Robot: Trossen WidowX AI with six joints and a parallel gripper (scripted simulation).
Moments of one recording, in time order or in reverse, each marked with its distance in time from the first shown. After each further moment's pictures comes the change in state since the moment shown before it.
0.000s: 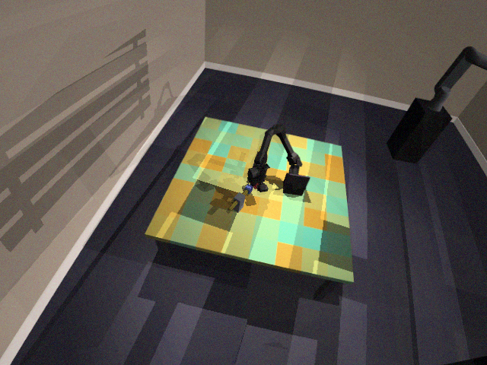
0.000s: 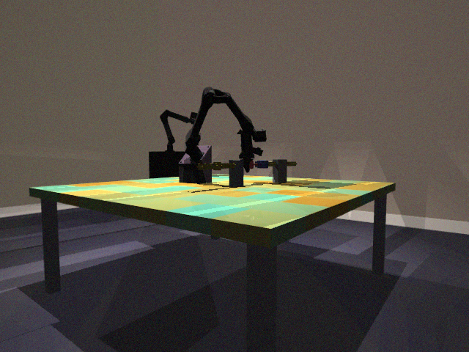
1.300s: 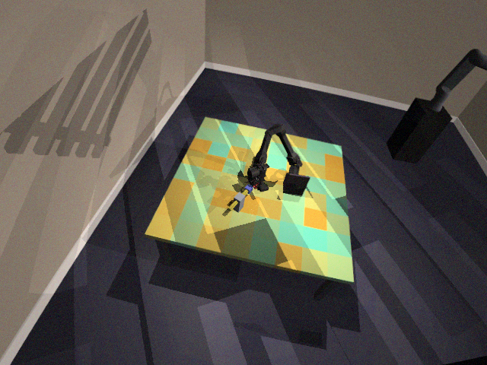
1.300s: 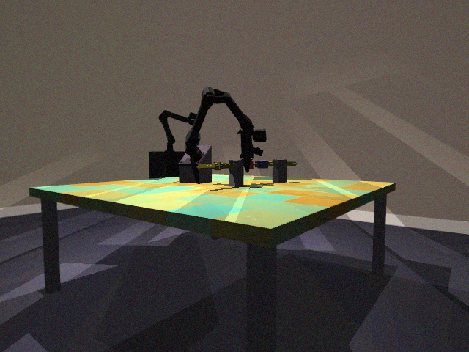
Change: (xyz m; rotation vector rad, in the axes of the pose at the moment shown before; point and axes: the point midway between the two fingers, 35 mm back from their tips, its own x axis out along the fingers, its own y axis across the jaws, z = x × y) arm 0.000 -0.003 0.000 -0.066 0.004 0.003
